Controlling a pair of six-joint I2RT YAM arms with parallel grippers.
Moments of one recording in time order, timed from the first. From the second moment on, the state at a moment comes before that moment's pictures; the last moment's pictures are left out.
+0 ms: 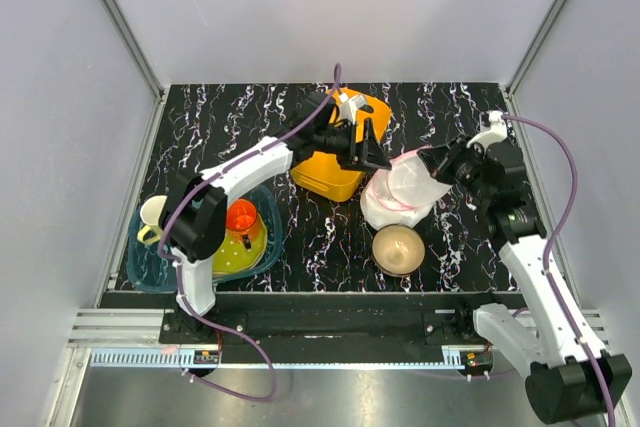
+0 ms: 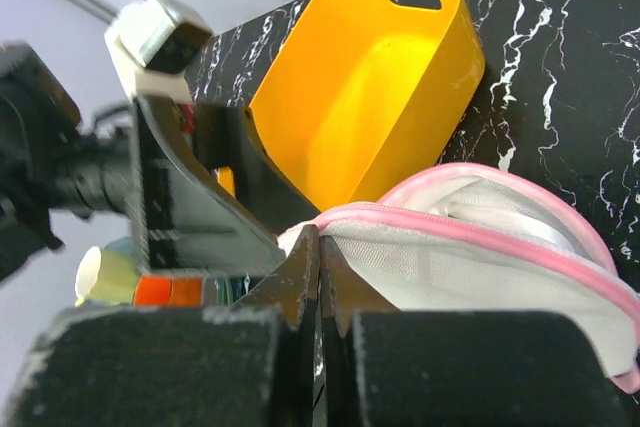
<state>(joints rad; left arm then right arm) -0.66 1.94 1.55 -0.16 0.76 -0.72 0.17 0.91 0.86 -0.20 -0.23 0.63</state>
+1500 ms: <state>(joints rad) -0.76 2.14 1.84 -0.50 0.73 -0.51 0.17 1.42 1.05 -0.55 0.11 0.51</state>
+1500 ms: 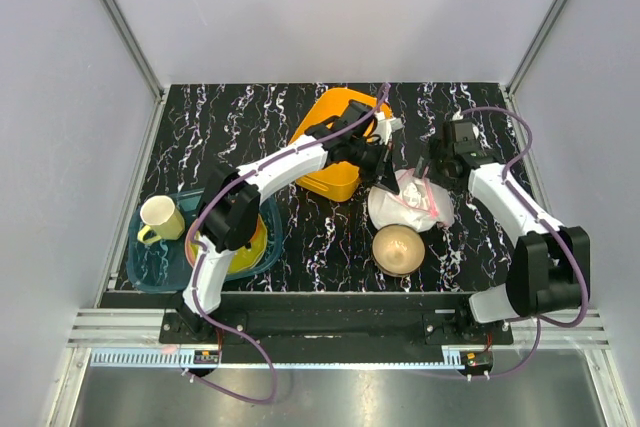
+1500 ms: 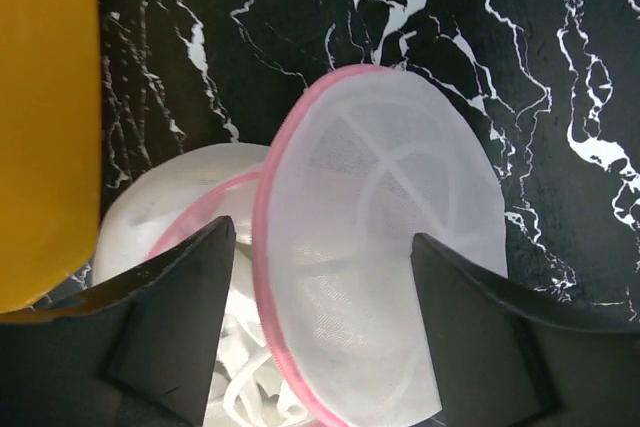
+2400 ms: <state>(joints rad) -0.75 1.90 1.49 -0.20 0.58 -0.68 0.17 0.74 0.76 -0.32 0.34 0.54</state>
